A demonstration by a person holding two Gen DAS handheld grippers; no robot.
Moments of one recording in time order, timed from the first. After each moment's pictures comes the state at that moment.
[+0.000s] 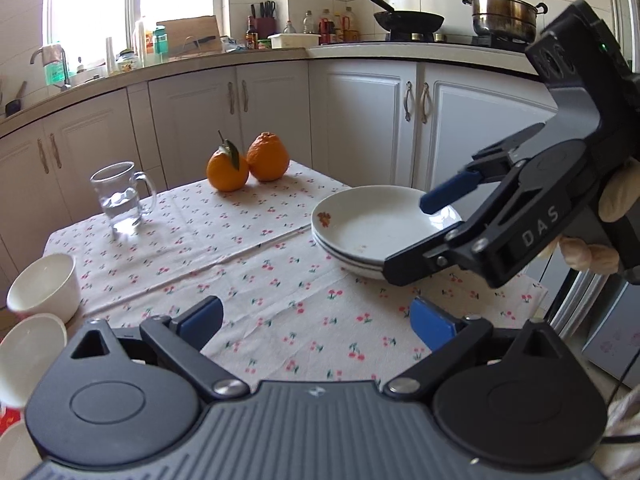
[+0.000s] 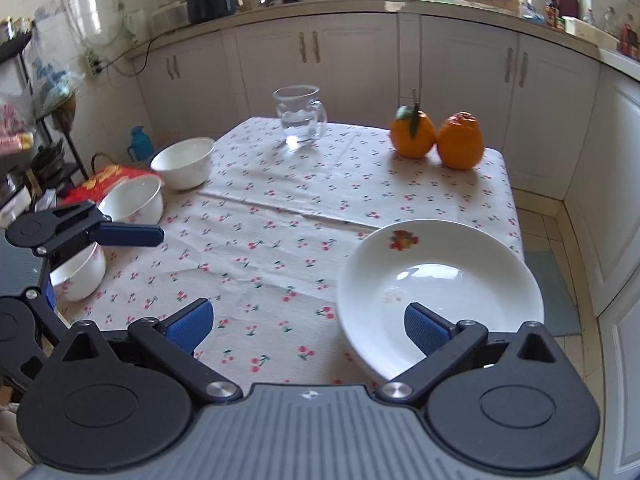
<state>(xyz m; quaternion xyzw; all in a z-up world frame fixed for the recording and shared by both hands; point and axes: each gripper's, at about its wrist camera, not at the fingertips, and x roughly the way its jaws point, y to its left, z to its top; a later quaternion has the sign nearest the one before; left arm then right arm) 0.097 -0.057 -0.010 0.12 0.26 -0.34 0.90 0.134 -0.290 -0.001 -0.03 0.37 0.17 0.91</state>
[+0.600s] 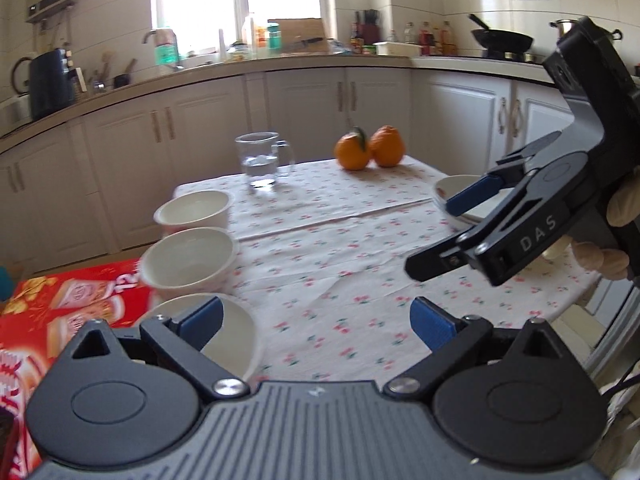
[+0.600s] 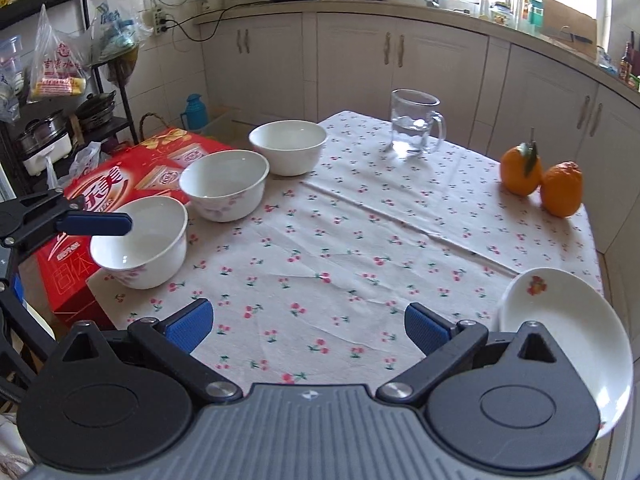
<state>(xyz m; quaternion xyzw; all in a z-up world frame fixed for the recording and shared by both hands) 0.052 0.063 -0.009 0.10 0.25 -0.20 0.94 0.129 -0.168 -0.008 -0.08 0.36 0.24 0.90</state>
